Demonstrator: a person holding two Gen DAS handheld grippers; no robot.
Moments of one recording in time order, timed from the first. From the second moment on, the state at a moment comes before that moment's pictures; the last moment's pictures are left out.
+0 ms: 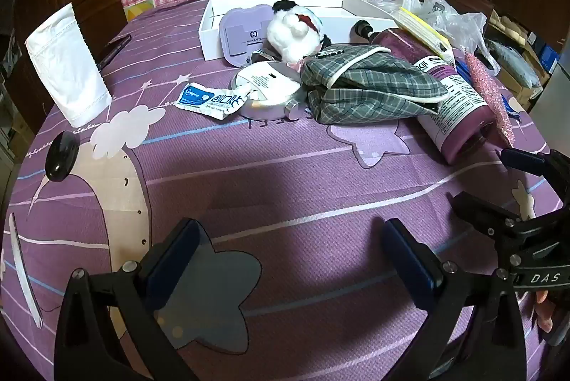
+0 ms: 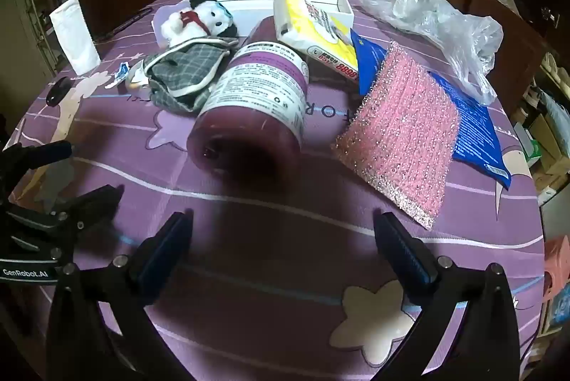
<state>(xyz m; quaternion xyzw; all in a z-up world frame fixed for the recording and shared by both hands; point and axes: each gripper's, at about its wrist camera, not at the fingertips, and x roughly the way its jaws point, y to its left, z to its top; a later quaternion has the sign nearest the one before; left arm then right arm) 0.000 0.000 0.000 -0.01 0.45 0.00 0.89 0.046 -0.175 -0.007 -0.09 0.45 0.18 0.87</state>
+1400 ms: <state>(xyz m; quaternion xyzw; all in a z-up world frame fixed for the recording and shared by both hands) 0.012 -0.001 0.014 -0.04 0.40 -0.02 0.91 0.057 -0.187 0.006 -0.05 0.42 0.17 0.89</state>
